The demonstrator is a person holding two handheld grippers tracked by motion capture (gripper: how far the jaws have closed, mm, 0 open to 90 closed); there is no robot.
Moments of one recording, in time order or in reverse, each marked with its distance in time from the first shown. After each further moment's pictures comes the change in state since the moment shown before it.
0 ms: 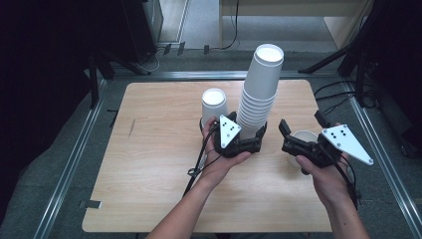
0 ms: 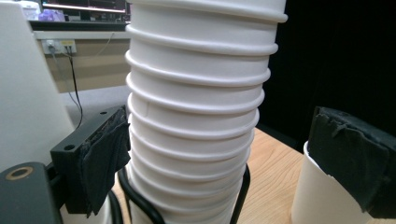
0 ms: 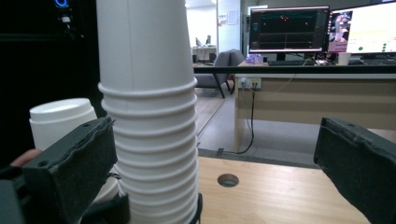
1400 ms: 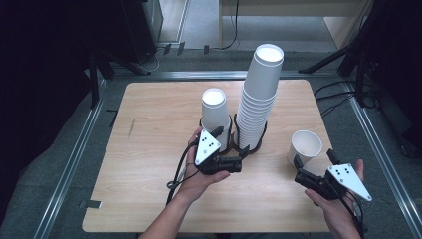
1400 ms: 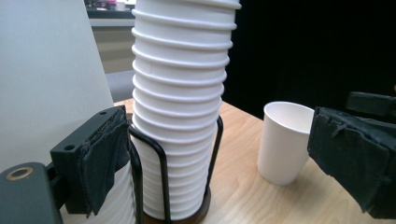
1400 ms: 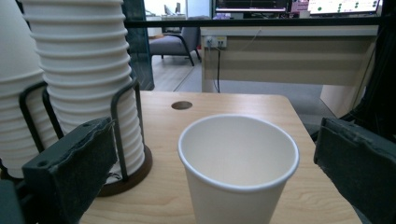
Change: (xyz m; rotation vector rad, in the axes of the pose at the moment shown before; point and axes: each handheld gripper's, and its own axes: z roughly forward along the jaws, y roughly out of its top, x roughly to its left) left arm 0.019 -0.001 -0.061 0.050 -0.119 -0.014; right arm -0.043 -0.100 -0.051 0.118 -0.139 -0.012
